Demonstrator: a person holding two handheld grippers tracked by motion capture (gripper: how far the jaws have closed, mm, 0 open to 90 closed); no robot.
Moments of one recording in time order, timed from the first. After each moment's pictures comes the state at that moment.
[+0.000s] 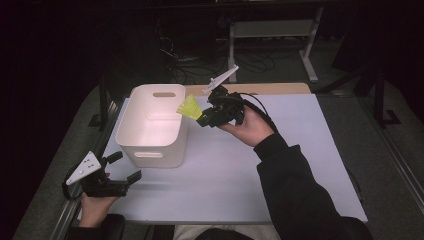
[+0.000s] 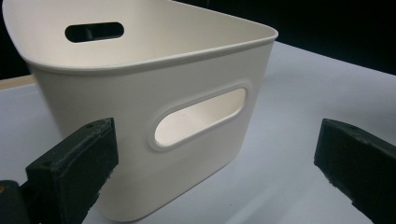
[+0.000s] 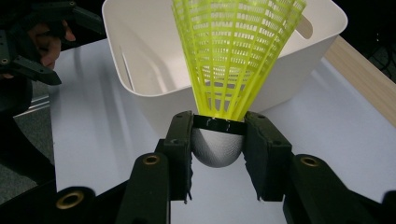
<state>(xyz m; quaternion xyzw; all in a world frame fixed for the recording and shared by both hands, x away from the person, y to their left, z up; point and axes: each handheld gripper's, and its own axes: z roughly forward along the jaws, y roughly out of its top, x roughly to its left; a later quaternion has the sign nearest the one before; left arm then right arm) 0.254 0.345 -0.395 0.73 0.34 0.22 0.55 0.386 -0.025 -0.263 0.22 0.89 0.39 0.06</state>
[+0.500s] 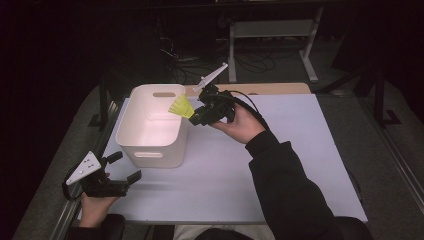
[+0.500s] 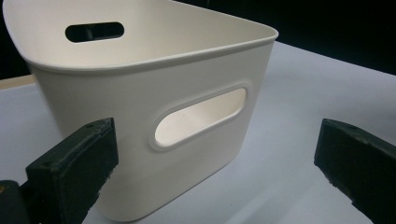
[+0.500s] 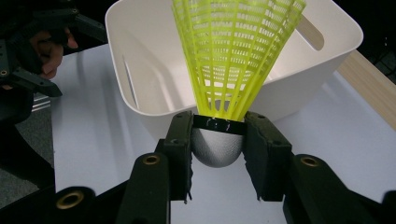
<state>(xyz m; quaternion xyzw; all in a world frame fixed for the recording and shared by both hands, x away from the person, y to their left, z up) 0.254 0.345 -0.395 0.73 0.34 0.22 0.55 0.394 -0.004 -0.262 0.20 0.90 0.39 0.06</state>
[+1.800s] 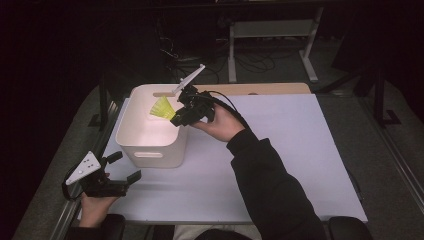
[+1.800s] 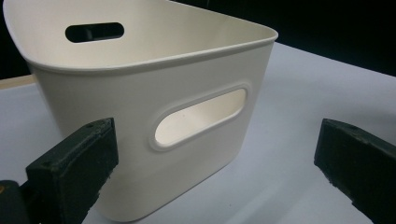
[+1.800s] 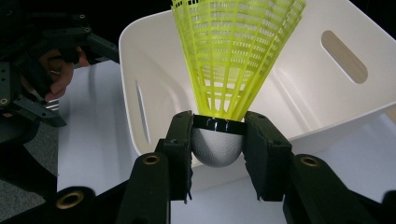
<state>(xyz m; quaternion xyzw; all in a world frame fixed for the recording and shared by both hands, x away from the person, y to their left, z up) 0.254 0.346 -0.395 0.73 0.34 0.22 0.55 0.405 0.042 -0.271 0.18 0.90 0.40 0.04</state>
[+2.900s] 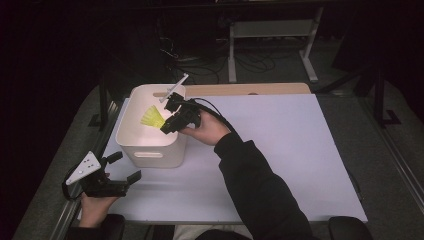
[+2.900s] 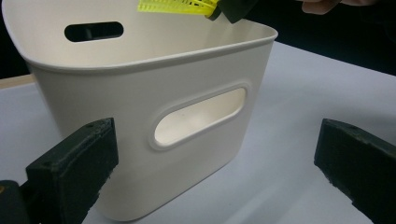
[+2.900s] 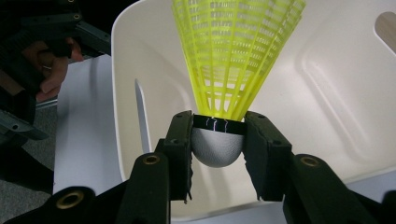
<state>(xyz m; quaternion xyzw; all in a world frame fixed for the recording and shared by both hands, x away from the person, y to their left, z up) 0.254 0.346 -0.395 0.73 0.34 0.22 0.55 0.417 0.079 -0.303 0.17 0.91 0.38 0.00</state>
